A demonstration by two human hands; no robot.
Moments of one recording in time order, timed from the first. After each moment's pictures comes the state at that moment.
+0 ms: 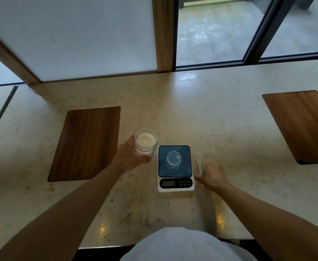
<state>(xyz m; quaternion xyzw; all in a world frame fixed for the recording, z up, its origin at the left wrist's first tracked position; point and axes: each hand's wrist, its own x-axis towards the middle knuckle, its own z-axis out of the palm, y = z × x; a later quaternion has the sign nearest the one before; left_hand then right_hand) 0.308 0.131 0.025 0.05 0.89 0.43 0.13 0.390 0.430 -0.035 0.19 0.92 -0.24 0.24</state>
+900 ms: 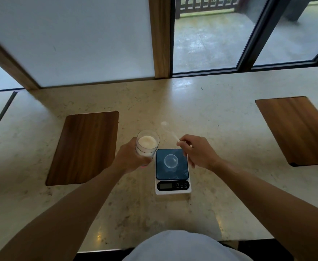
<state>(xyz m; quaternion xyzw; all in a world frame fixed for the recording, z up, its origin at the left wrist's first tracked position) 0.308 0.141 0.036 0.07 0.91 0.39 0.12 0.338 0.404 0.068 0.00 0.89 -0.45 0.09</state>
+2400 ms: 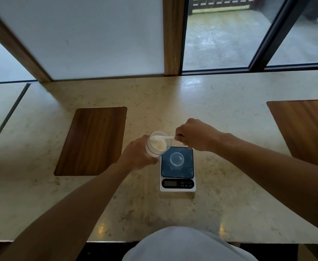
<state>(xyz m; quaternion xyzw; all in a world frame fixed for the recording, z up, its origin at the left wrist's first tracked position) 0.316 0.144 0.043 0.14 0.93 0.32 0.09 0.301 0.375 0.142 -0.22 0.96 -0.12 0.15</state>
